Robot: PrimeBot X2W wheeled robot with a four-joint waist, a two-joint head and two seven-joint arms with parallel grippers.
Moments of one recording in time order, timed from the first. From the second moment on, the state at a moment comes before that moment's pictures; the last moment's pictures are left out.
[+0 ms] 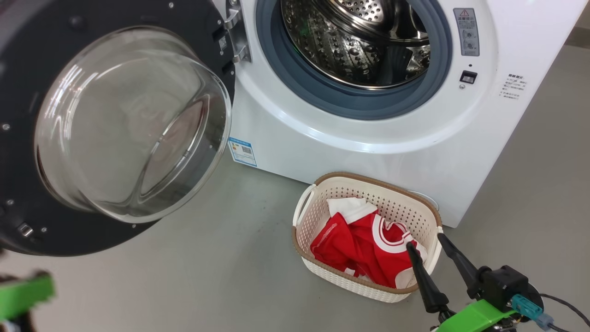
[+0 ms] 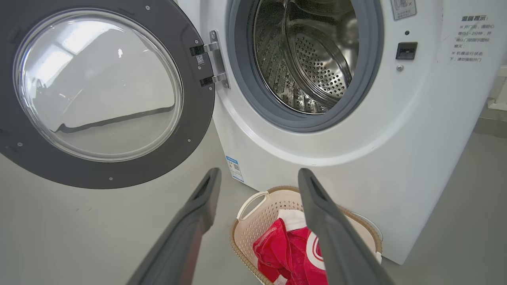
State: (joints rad) left arm -0.16 0.07 0.37 -0.07 -0.25 -0.12 -0.26; right arm -0.03 -0.09 0.16 0.29 0.32 0.12 -0.26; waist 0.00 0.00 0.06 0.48
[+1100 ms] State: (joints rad) left arm -0.87 0.67 0.29 0.89 -1.06 -0.12 0.10; right arm -0.04 -0.07 0.11 0.26 0.29 0.12 -0.26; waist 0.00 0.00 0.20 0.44
